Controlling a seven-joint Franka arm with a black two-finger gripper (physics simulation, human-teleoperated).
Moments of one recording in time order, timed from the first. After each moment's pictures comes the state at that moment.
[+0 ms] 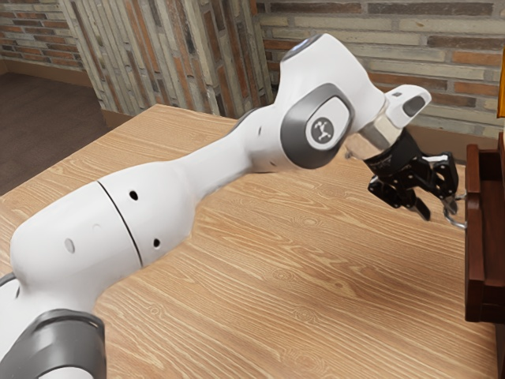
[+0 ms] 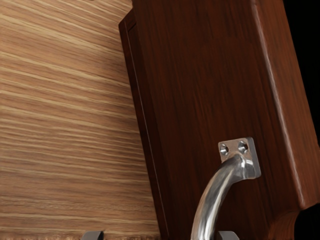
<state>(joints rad) -0.13 0.66 -0.19 -0.94 -0.30 1.98 -0.36</state>
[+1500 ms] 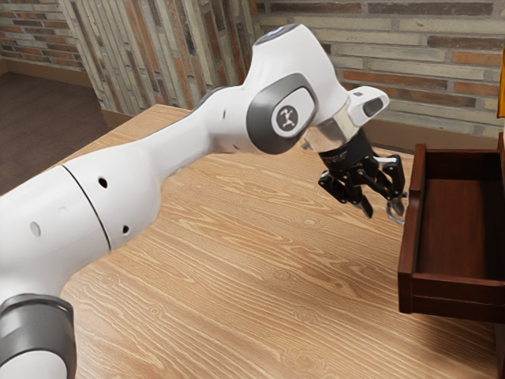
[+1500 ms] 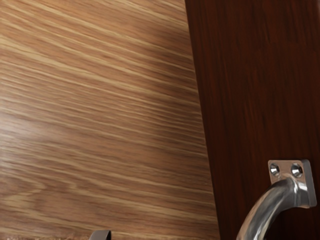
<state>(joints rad) -0.06 0.56 -0.16 -1.05 -0.19 1.86 -0.38</state>
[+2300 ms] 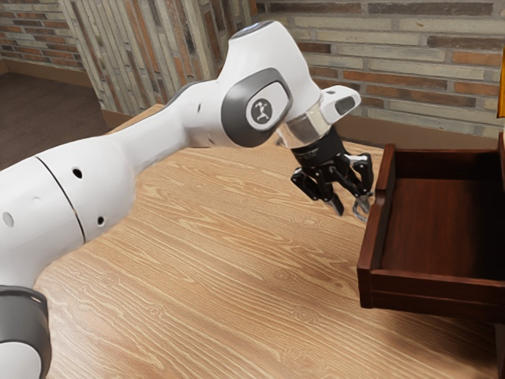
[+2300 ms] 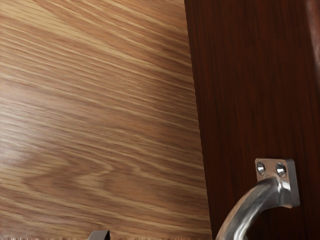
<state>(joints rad) 0.00 0.48 -0.16 -1.15 -0.19 1.83 -0.36</state>
